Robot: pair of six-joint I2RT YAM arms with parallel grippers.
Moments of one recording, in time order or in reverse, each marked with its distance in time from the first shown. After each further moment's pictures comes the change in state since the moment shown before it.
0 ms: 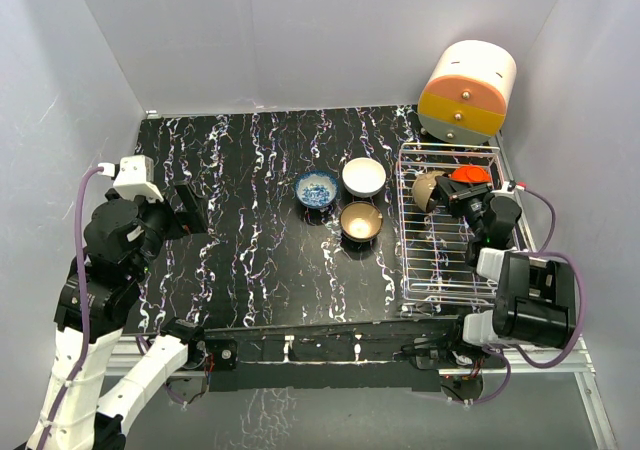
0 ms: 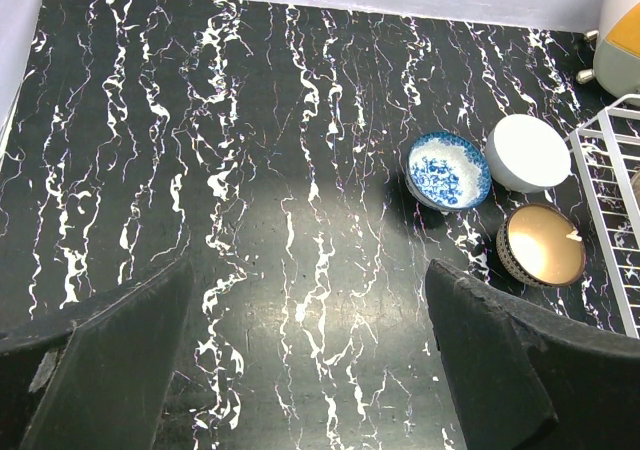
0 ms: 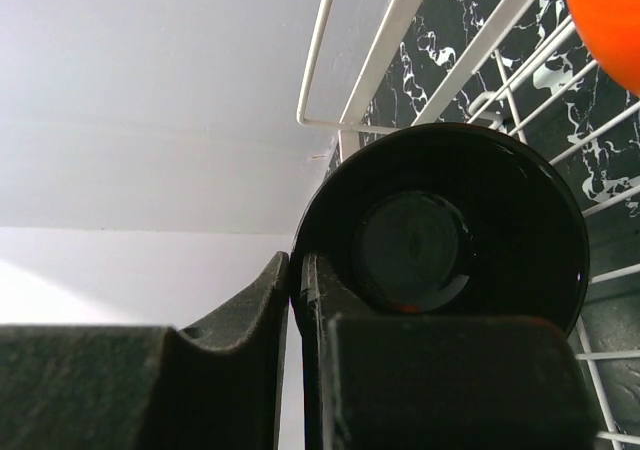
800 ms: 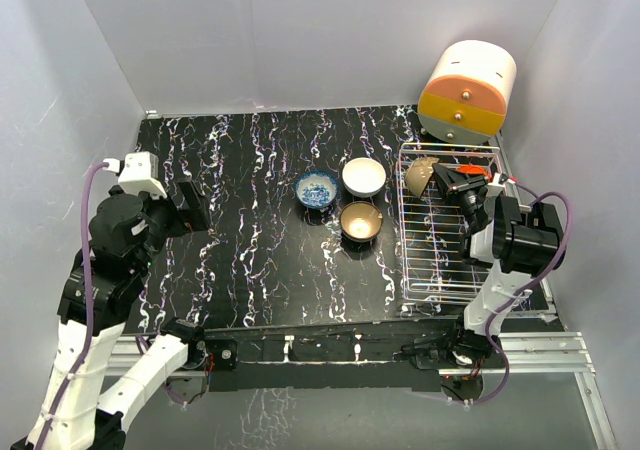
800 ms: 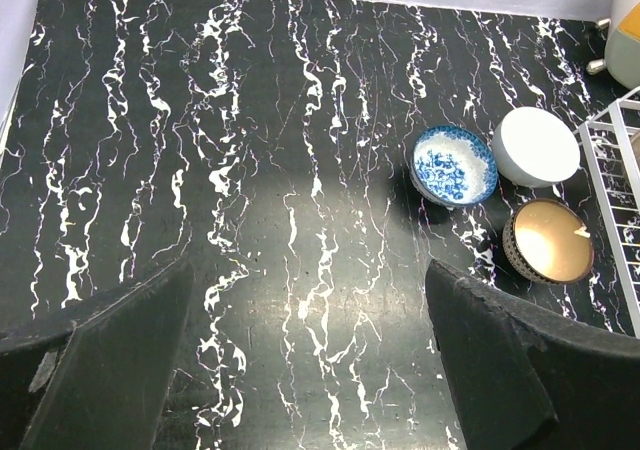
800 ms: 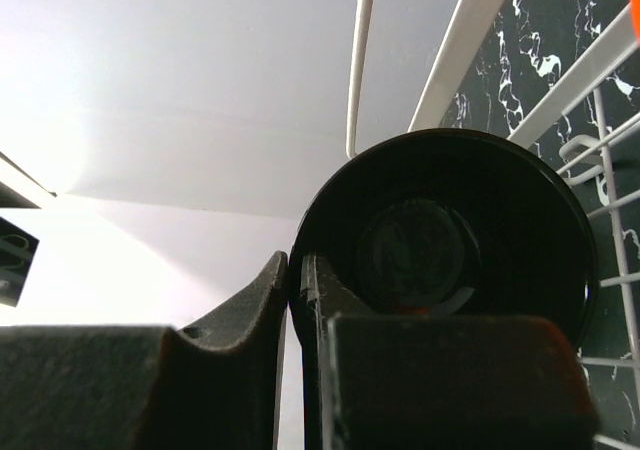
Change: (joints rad) left arm 0.000 0.021 0.001 0.000 -0.001 0.004; right arm -0.005 0.477 0.083 0.628 -0.095 0.244
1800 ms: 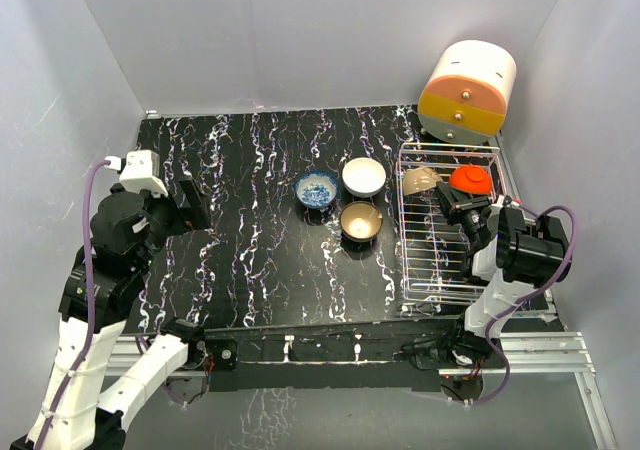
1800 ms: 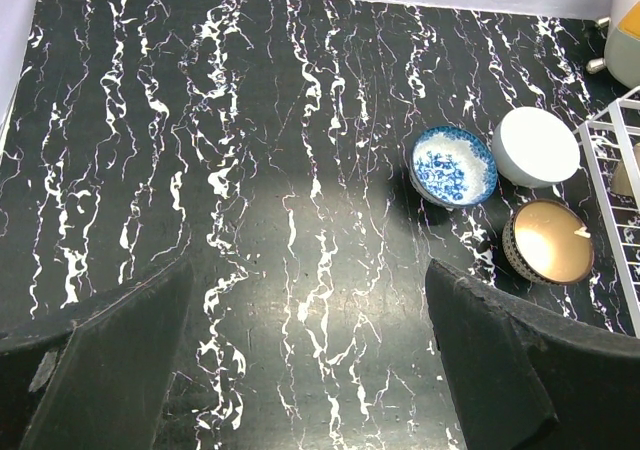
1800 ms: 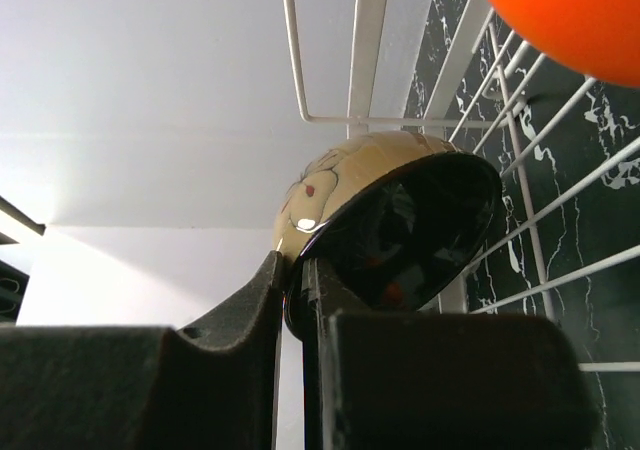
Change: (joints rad) left arm 0.000 0.018 0.003 0.008 0.002 0.004; right arm -0.035 -0.055 -0.163 0.010 0.013 0.017
